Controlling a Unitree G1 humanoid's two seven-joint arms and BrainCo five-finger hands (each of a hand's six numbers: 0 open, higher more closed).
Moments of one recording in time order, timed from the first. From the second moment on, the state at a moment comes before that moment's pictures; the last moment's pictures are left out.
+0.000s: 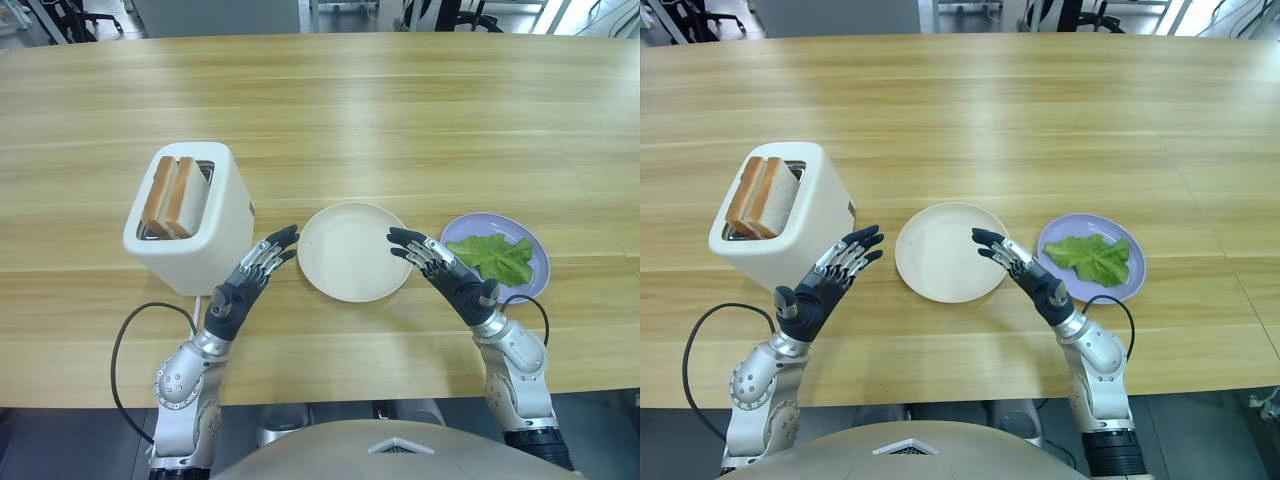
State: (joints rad) left arm 0.41 0.20 0.03 -0.29 -0.35 -0.37 -0.61; right arm 0.22 -0.21 0.09 -0.09 0.34 -0.48 0.75
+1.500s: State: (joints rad) left arm 0.04 0.56 0.25 -0.09 0.95 0.14 0.05; right arm 0.21 -0.21 0.10 -0.02 0.34 -0.54 0.74
